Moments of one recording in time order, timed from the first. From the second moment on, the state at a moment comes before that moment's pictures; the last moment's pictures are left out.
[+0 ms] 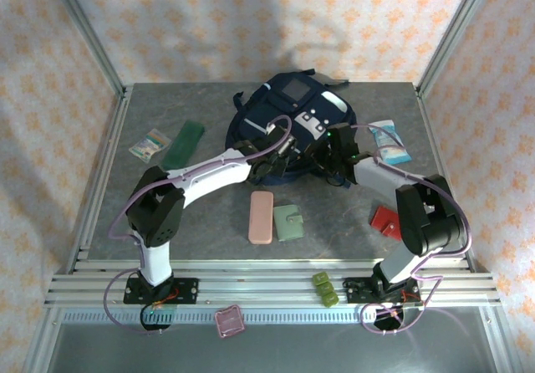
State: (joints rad) left arm -0.73 1.86 1.44 -0.58 -0.34 -0.38; right arm 0.35 1.62 0.93 -0.10 -0.17 0.96
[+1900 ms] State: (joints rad) left arm -0.69 1.93 1.41 -0.60 -0.27 -0.35; right arm 0.34 1.80 0.95 -0.07 -0.13 0.97
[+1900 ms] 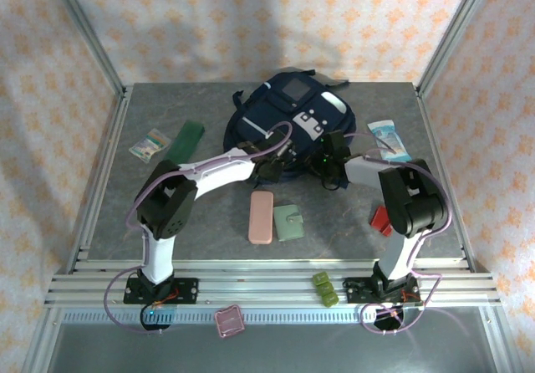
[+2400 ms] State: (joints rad) left arm -0.59 1.83 1.30 -0.52 -0.24 -0.36; right arm 0.32 1.86 1.03 -0.10 -0.16 0.99
